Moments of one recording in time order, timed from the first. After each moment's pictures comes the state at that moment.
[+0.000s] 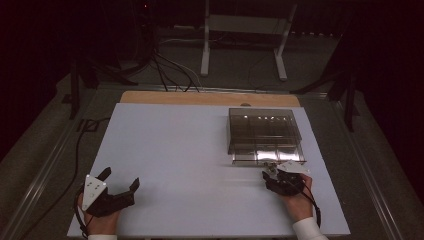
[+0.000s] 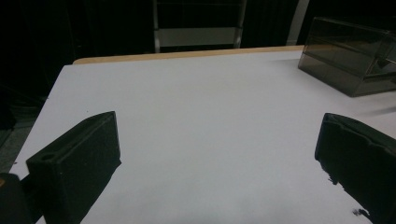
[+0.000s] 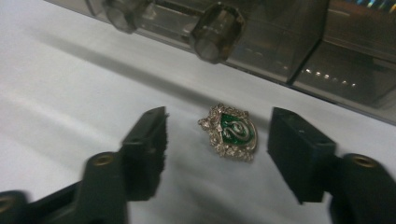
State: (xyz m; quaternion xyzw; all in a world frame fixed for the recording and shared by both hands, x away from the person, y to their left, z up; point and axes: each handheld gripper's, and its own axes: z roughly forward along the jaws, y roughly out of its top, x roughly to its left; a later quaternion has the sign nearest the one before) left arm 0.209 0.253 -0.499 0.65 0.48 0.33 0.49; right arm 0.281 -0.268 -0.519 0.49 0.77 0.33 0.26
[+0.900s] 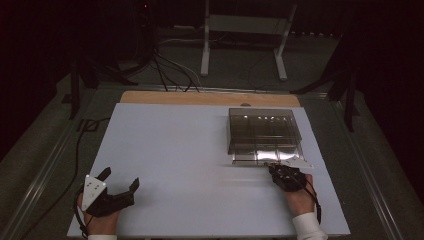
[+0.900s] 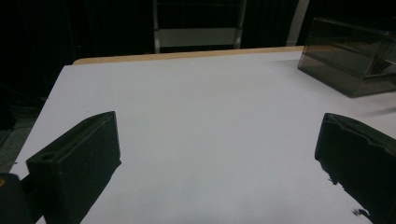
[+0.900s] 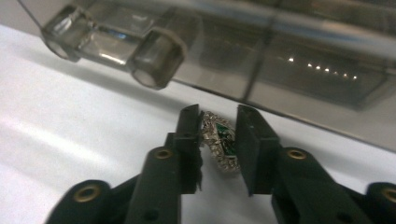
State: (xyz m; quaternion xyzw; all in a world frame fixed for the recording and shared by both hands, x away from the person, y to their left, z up) left arm 0.209 0.253 -0.499 0.65 0.48 0.33 0.49; right arm 0.290 -0.279 -0.514 0.51 0.75 0.34 0.25
